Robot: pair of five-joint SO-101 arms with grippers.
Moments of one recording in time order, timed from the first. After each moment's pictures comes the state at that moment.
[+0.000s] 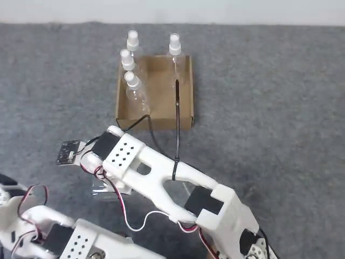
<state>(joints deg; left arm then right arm) -73.2 -103.5 96.9 34.5 24.9 -64.2 27.7 -20.8 92.6 20.9</state>
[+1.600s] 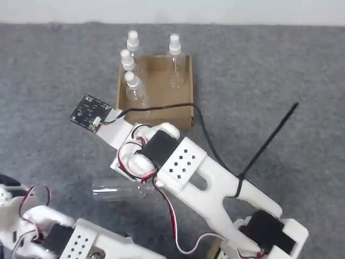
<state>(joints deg) -73.2 -103.4 96.9 37.7 24.9 -59.1 -8.7 4.0 73.8 6.7</state>
